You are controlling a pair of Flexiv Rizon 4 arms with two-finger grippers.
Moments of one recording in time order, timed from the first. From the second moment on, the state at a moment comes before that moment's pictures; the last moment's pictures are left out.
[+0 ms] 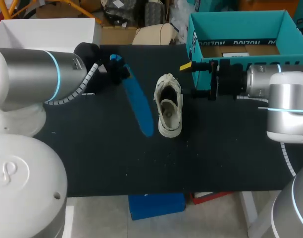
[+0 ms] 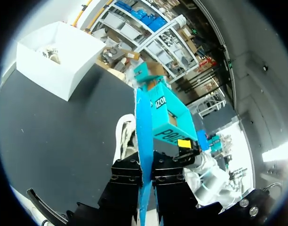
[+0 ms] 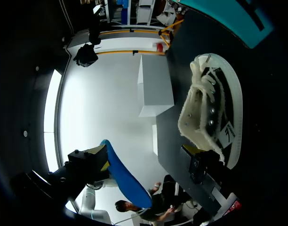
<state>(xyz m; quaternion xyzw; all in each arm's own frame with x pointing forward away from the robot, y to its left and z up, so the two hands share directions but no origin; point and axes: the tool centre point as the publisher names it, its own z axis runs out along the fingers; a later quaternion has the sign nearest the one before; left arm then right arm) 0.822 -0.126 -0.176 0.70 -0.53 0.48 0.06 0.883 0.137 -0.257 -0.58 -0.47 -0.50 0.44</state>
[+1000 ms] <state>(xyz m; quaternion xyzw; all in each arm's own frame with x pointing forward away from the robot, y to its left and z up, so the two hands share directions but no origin) 0.824 -0.140 -0.158 0.72 -0.53 0.42 0.14 0.883 0.137 -0.257 -0.58 -0.47 -0.50 0.44</state>
